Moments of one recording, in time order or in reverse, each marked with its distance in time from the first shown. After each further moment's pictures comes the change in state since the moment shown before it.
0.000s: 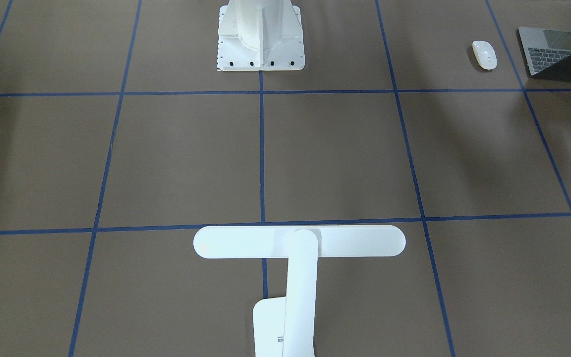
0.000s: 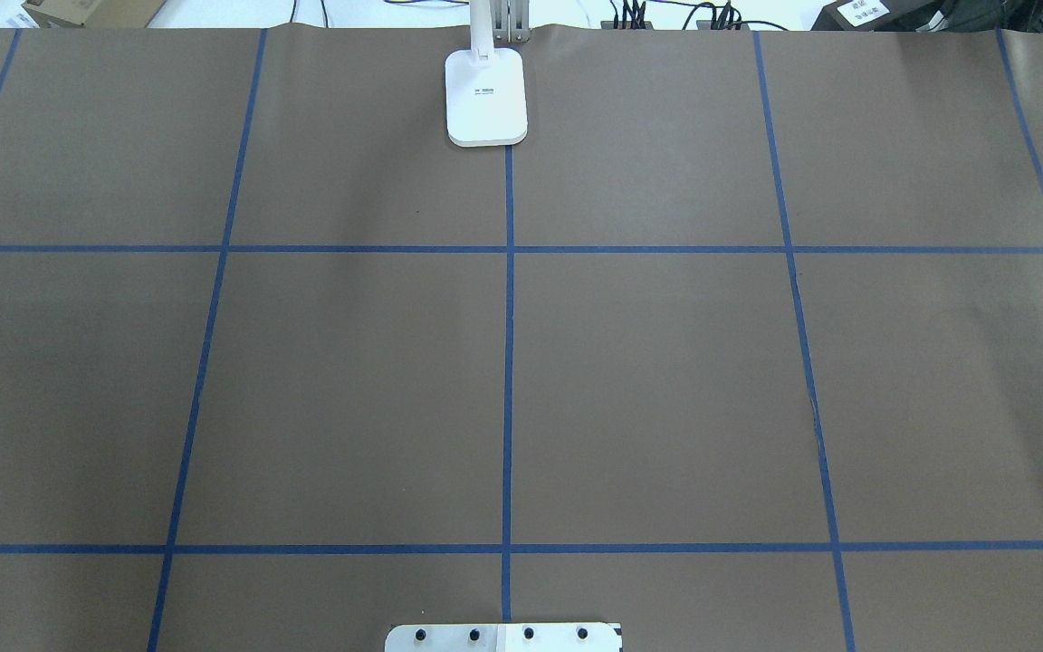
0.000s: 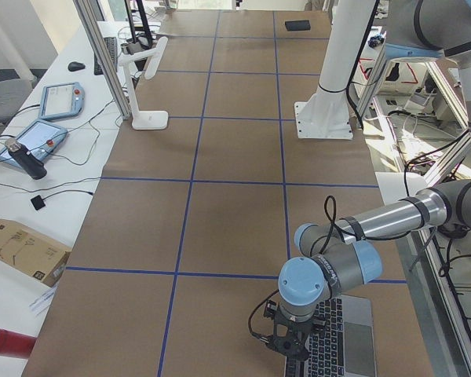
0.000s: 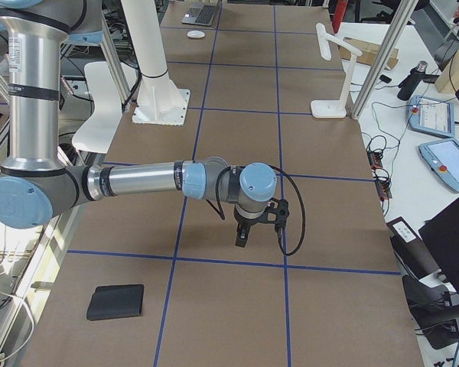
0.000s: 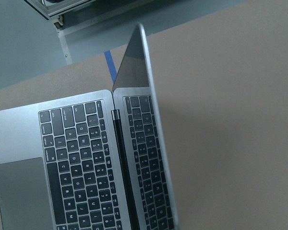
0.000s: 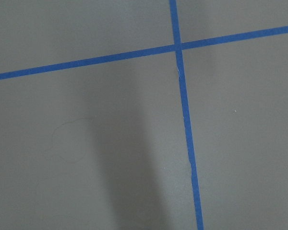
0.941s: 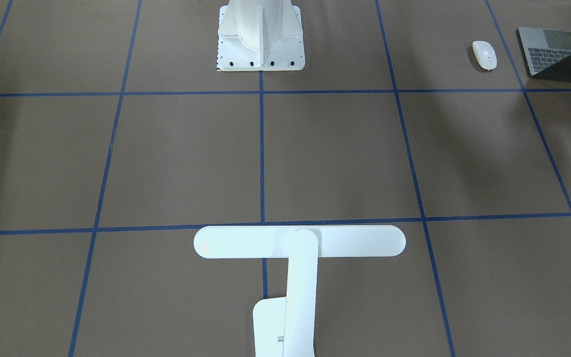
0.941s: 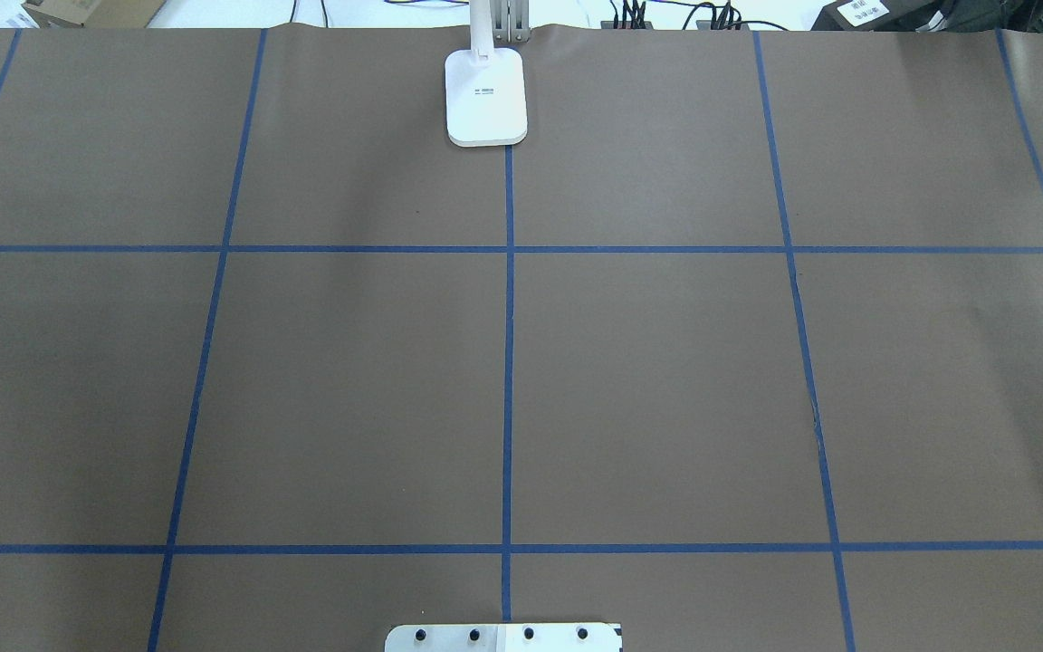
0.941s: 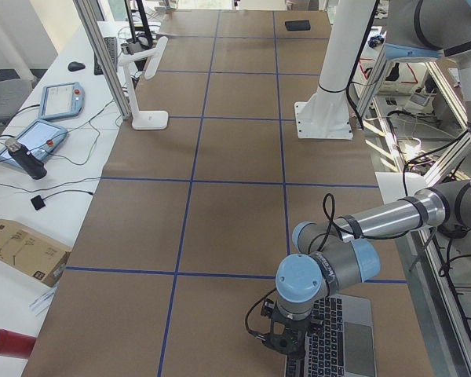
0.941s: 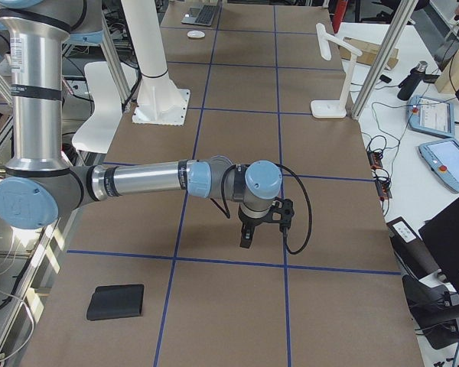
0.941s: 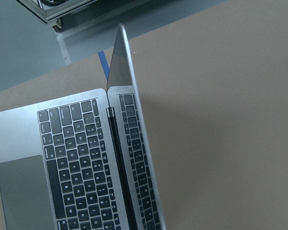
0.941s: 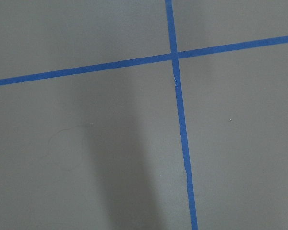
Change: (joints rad) left arm -0.002 -0.006 -0.009 -0.003 0.007 0.001; right arm 0.000 0.026 -0.012 -0.003 -0.035 0.000
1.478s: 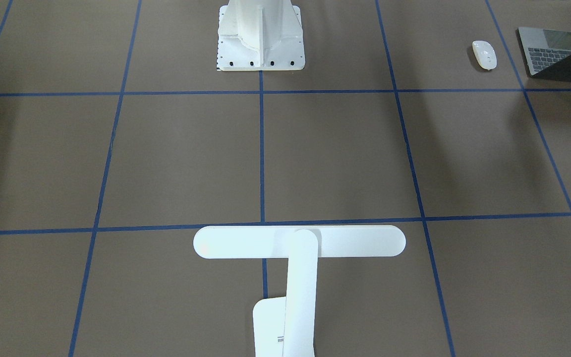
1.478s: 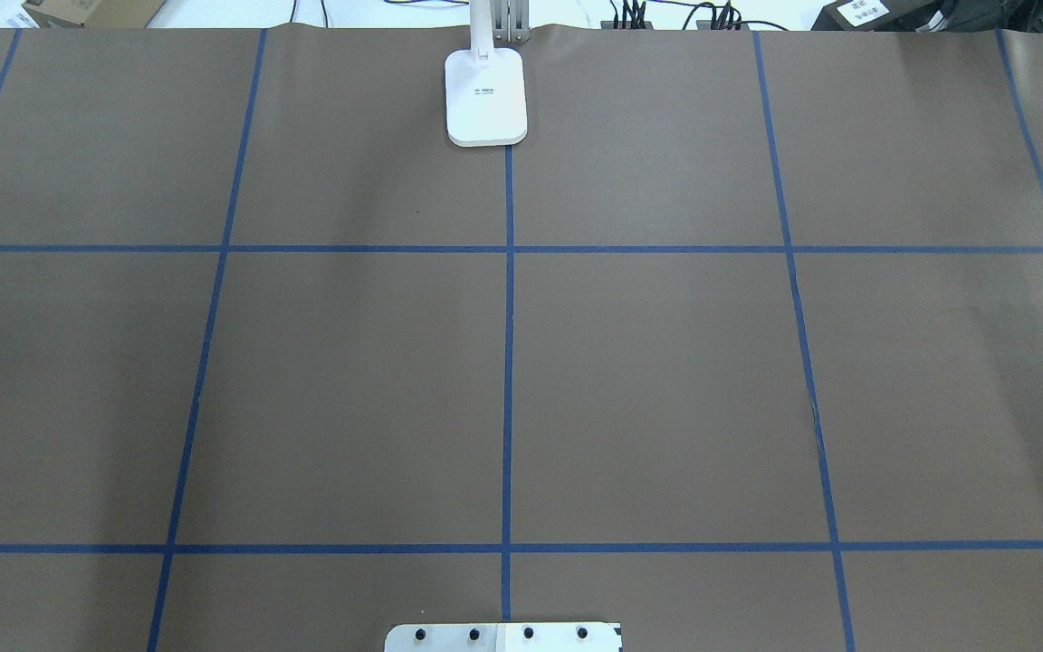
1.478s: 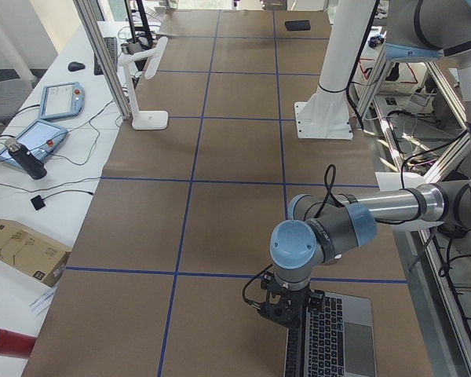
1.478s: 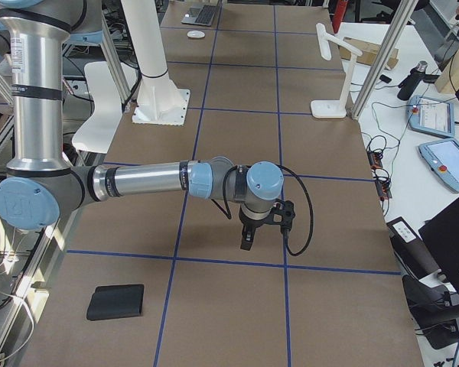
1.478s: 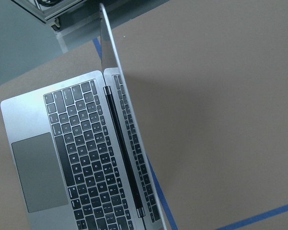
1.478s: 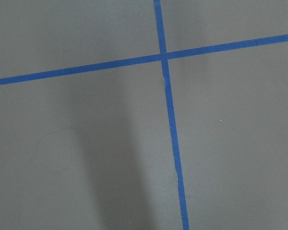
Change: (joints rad) left arm 0.001 -0.012 -0.099 0.155 0.000 0.069; right arm 0.000 0.006 -0.012 0.001 -0.012 0.000
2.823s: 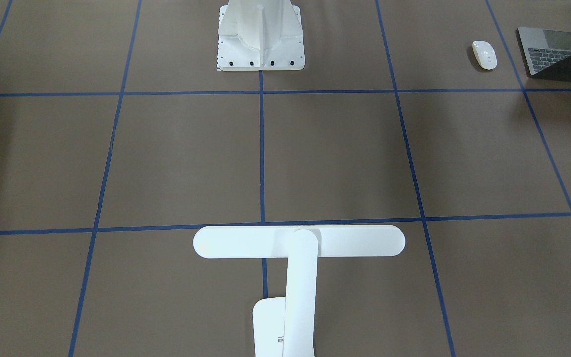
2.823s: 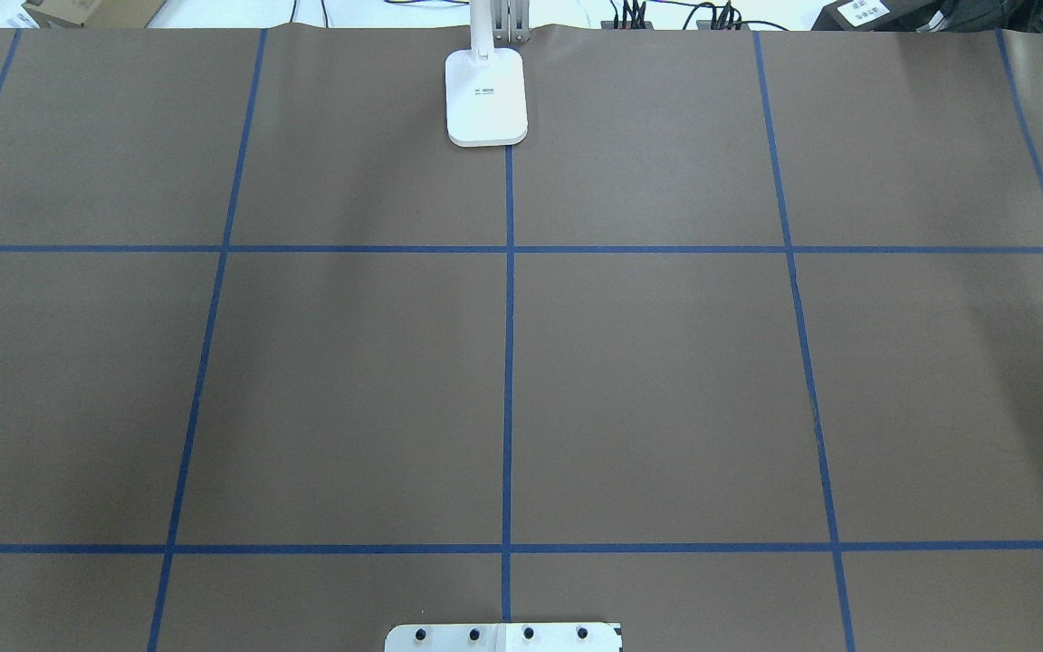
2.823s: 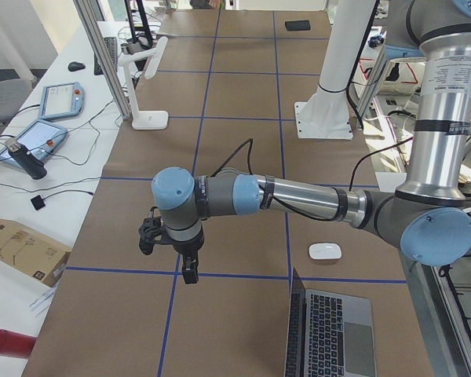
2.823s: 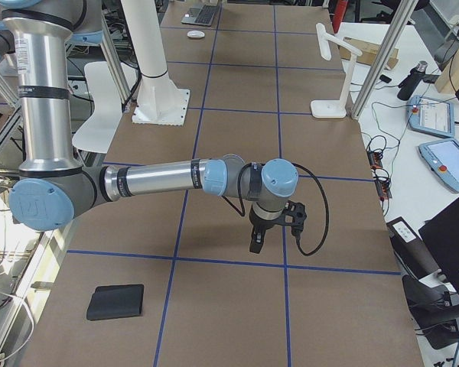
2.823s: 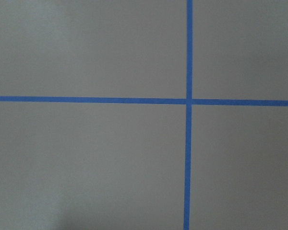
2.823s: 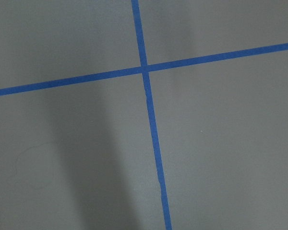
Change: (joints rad) left arm 0.128 -0.448 0.153 0.075 -0.037 0.804; right arm 0.000 0.072 -0.053 -0.040 -0.070 0.001
